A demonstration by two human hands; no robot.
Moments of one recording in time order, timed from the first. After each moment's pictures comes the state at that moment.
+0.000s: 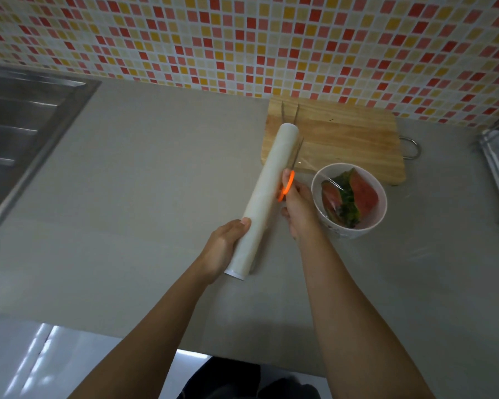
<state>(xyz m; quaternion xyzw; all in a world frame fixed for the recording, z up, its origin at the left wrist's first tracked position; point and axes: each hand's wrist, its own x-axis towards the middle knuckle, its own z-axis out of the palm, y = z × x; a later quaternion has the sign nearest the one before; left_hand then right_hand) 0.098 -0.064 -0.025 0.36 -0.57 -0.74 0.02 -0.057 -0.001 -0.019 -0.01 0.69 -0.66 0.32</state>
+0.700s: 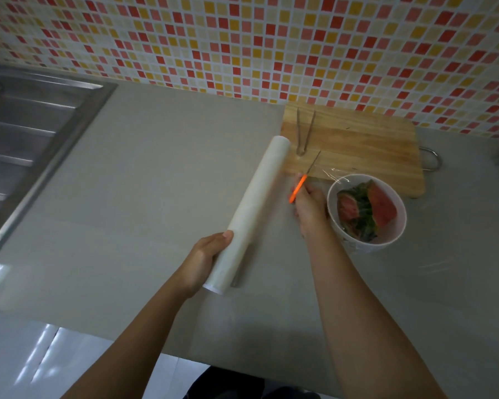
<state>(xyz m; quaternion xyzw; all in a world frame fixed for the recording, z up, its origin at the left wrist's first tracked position) 0.135 -0.097 -0.021 0.37 -0.57 -0.74 0.02 -0.071 -0.024 -0.026 0.00 0.79 -0.56 0.26</state>
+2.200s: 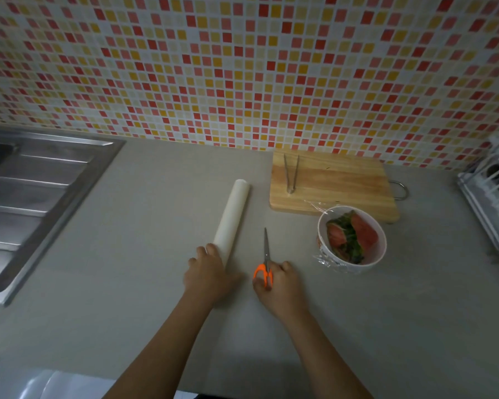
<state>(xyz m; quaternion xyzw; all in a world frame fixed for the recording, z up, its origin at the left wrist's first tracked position) 0.116 -0.112 -0.007 0.45 -0.86 -0.21 -0.10 0.034 0.017 -0.038 -0.29 0.90 -0.27 0.16</state>
